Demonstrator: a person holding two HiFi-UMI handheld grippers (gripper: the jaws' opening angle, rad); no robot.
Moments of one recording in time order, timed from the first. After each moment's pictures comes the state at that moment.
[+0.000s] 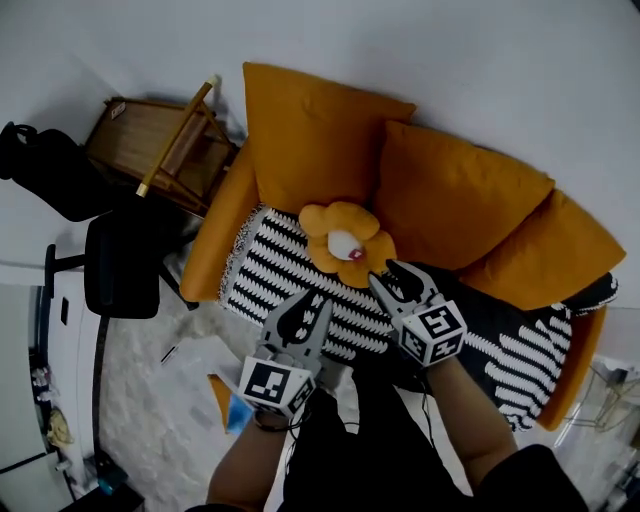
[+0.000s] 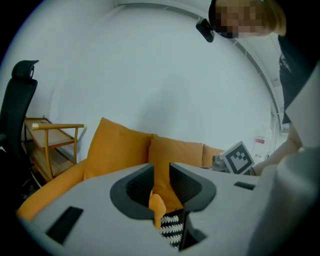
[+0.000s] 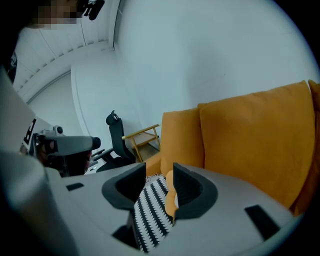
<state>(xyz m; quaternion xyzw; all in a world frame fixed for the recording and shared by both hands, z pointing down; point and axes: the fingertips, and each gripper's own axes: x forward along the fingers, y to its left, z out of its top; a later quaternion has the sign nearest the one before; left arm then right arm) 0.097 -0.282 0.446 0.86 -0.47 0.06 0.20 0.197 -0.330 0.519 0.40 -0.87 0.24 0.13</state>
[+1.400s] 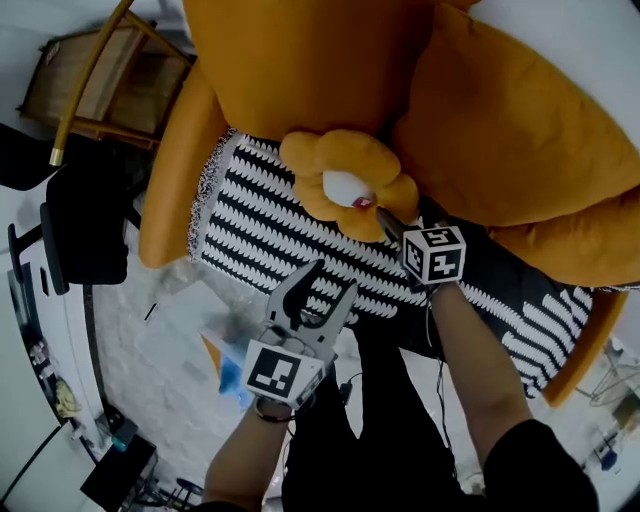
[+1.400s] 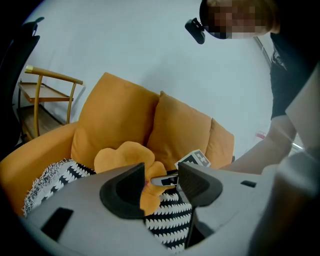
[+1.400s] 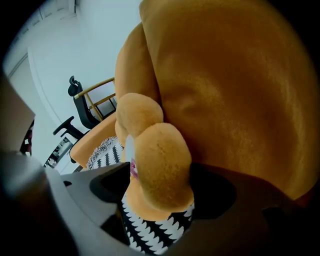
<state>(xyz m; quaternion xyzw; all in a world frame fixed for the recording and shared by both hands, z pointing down) 0.122 -0.296 0.611 0.84 -0.43 0.11 0.30 0.237 -0.385 0.798 0.45 -0.77 0.36 0.28</state>
